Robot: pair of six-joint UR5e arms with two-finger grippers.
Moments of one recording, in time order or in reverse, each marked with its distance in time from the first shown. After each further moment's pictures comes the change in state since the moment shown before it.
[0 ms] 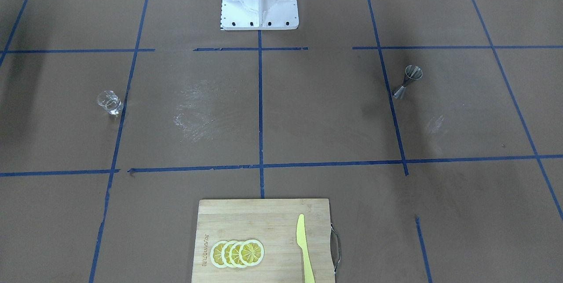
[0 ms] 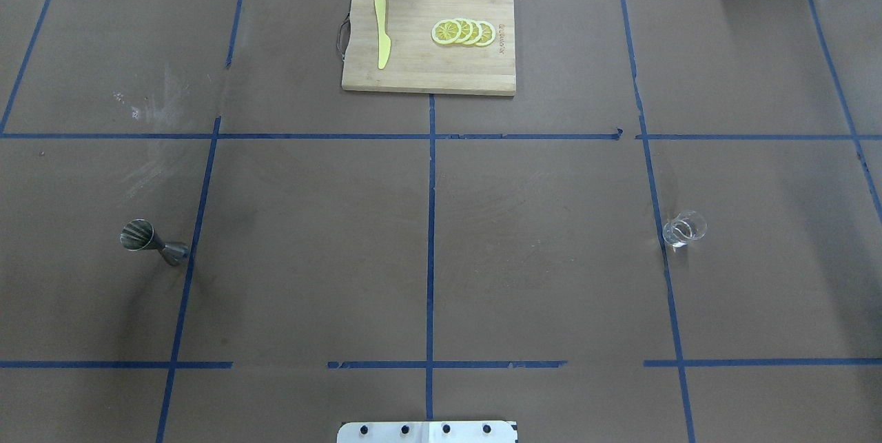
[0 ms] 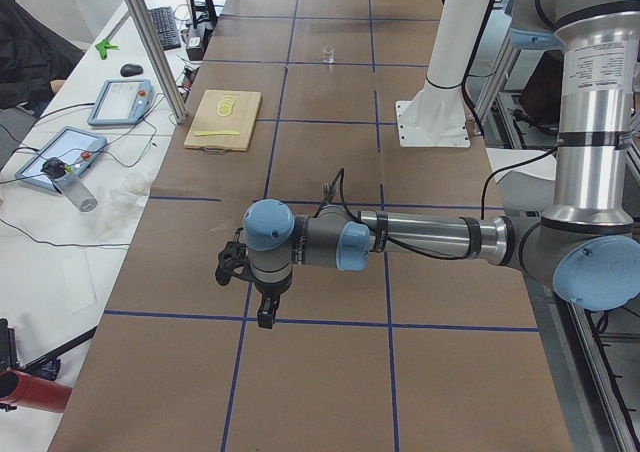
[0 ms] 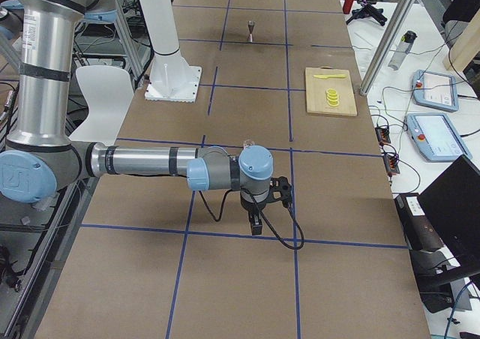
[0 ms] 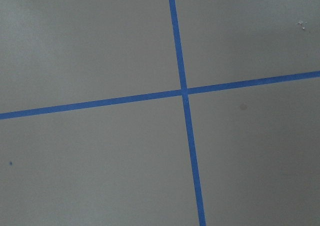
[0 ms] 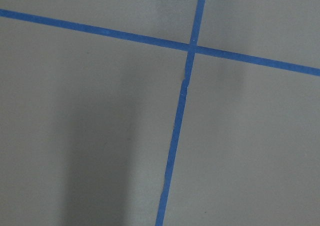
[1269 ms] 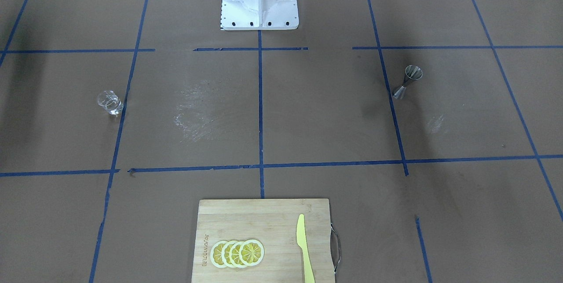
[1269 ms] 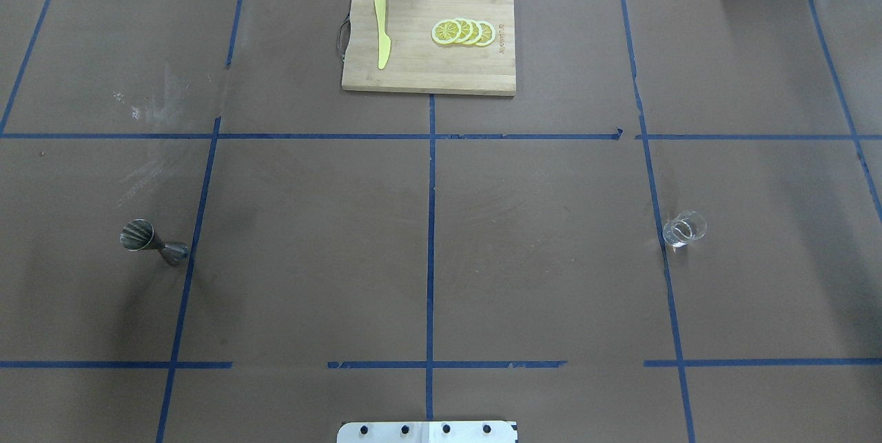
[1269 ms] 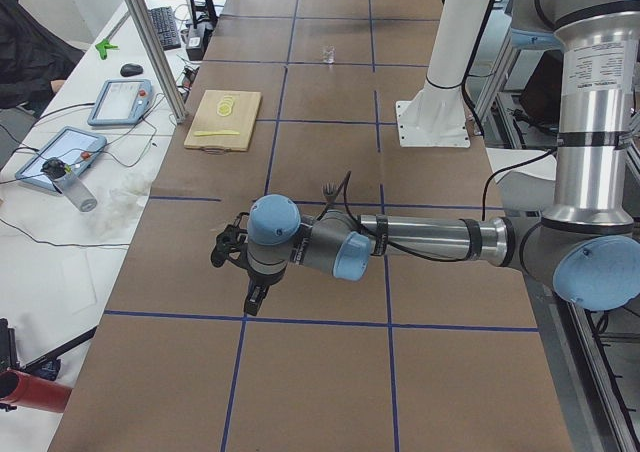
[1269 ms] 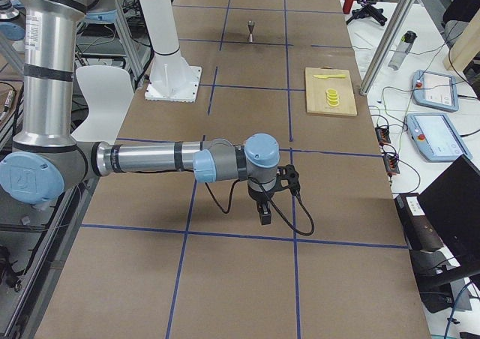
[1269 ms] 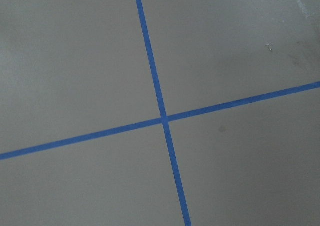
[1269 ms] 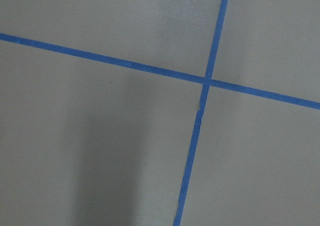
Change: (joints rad) left arm 0.008 0.007 0.036 -0.293 -0.043 -0.007; right arm -0.001 0.048 0.027 0.002 0.005 0.016
